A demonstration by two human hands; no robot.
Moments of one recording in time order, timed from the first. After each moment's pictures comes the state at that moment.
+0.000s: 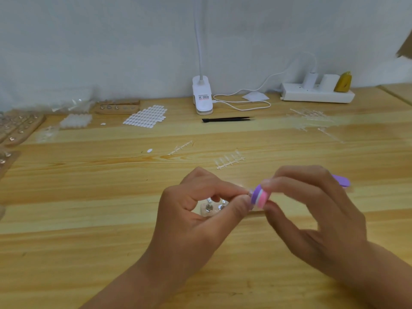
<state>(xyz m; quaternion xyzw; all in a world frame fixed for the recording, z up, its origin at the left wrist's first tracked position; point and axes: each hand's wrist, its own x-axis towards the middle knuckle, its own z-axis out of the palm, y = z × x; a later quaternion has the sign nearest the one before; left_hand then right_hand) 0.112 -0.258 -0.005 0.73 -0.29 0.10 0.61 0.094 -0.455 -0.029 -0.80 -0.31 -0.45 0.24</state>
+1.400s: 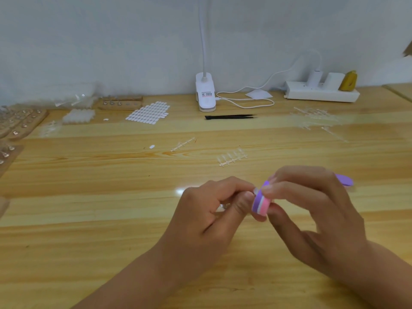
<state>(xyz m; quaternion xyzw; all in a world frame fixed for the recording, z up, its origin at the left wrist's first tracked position) 0.112 -0.261 -0.013 0.73 -0.32 0.00 0.60 0.097 -0.455 -0.032 -0.79 -0.35 -0.44 0.25</state>
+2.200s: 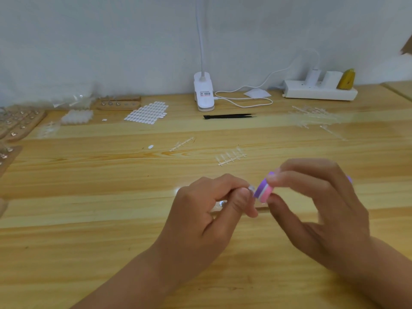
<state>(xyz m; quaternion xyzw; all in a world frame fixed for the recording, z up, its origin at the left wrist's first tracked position) 0.111 -0.261 -0.009 0.77 -0.33 0.08 0.54 0.098 -0.456 -0.029 -0.79 -0.32 -0.46 0.24</state>
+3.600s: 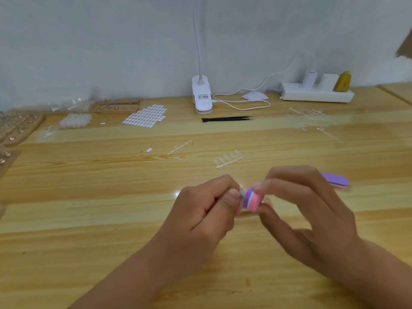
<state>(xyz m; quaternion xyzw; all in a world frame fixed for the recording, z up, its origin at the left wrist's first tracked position) 0.115 -0.254 -0.012 0.71 -0.31 -0.08 0.63 0.097 -0.455 -0.034 -0.80 -0.34 -0.41 0.27</state>
